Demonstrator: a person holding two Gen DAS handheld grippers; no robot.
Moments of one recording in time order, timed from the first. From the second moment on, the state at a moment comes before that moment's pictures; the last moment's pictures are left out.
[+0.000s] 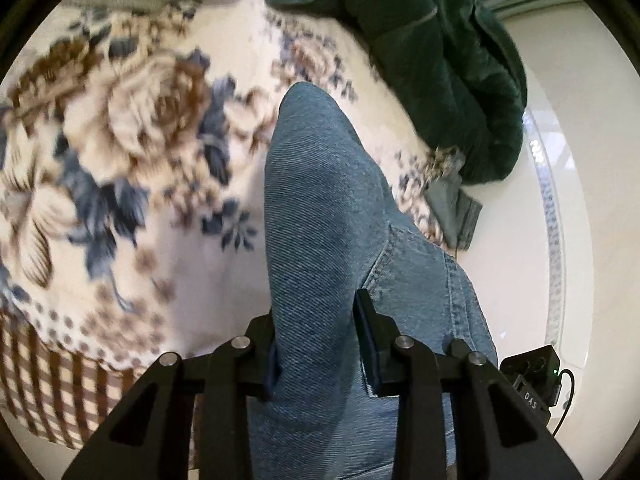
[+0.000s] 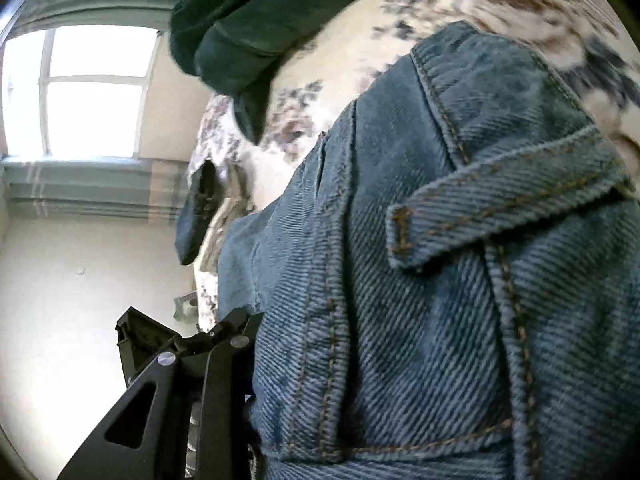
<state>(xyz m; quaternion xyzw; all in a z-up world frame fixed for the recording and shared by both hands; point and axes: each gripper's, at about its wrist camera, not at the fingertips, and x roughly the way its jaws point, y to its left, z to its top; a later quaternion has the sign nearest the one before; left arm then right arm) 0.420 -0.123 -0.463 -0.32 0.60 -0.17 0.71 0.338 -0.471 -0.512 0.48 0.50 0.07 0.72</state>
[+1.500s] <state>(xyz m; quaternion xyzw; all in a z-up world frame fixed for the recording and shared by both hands) 0.826 0.289 -0.477 -0.26 0.54 -0.11 0.79 0.779 -0.097 -0.547 0.42 0.54 0.11 0.72</state>
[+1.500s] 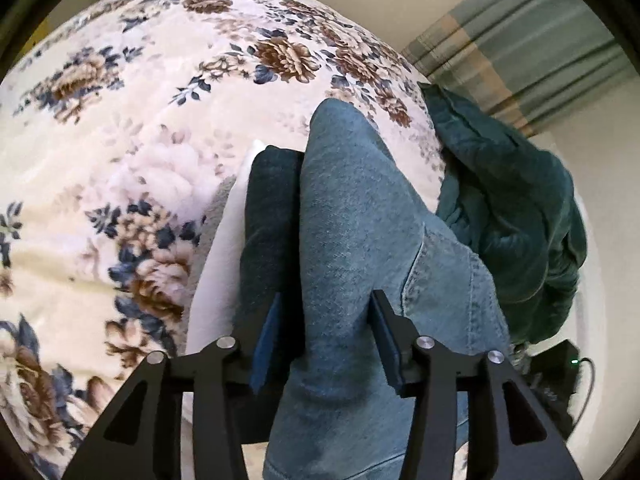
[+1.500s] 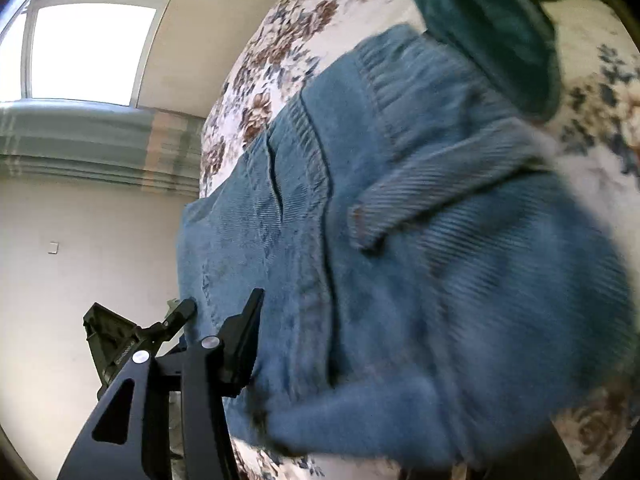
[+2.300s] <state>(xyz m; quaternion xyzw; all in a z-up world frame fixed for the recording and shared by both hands) 0.715 0.226 -0.331 -0.04 0.51 0.02 0.86 0.707 -0.054 -0.338 0.03 0.53 -0.10 0.84</state>
